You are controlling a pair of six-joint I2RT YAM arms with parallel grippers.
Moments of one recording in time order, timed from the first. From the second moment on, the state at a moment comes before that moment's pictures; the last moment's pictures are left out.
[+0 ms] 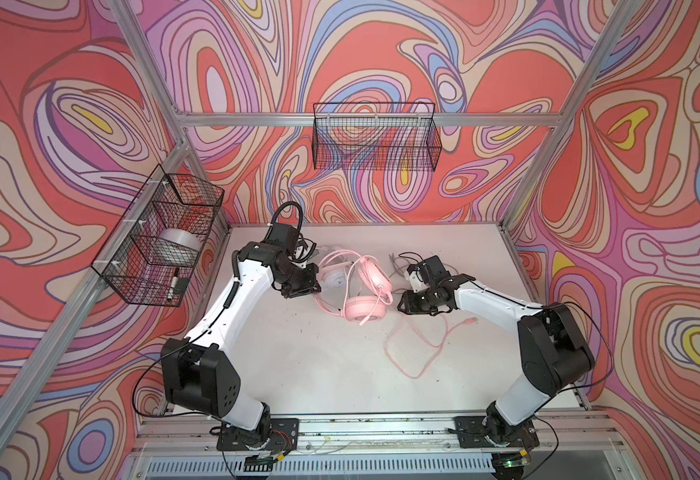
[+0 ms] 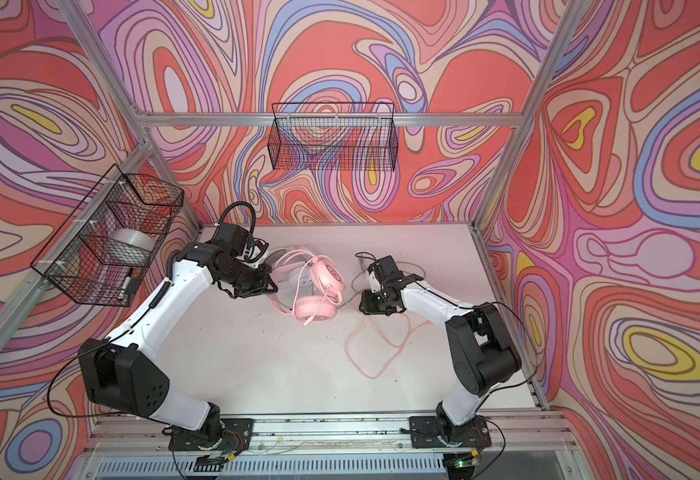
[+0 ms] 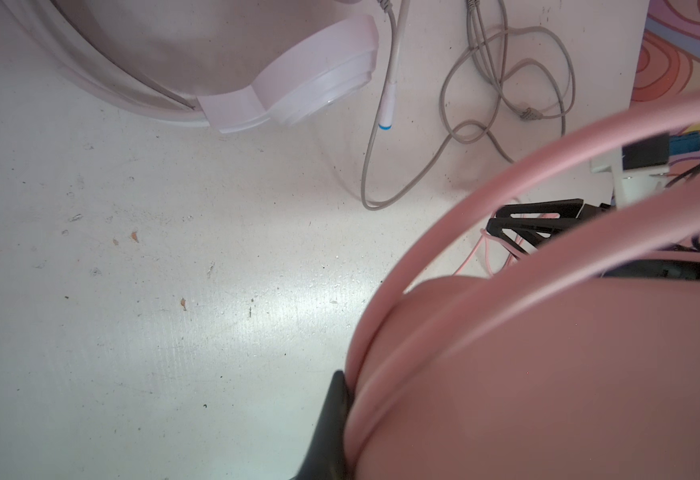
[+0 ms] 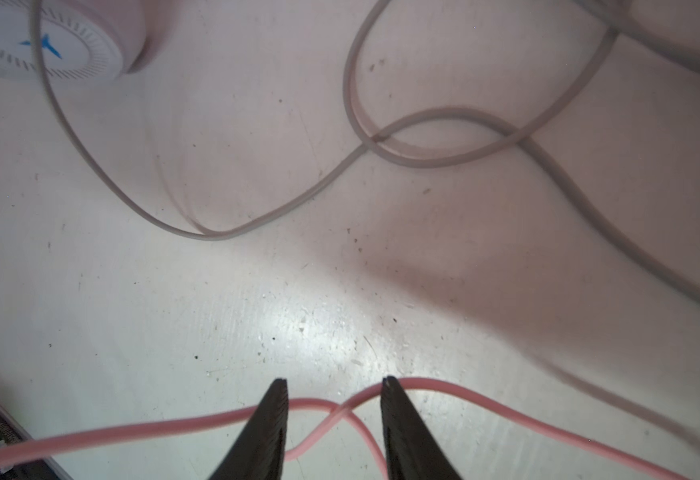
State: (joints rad) left arm -0.23 1.53 1.45 -1.10 0.40 -0.38; right arm 0.41 1.67 1.07 -0.52 -0.26 0.33
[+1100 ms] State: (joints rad) left arm -0.16 1.50 1.46 -1.12 0.41 -0.39; right arm 0.39 1.47 0.92 -0.40 -0.31 0.21
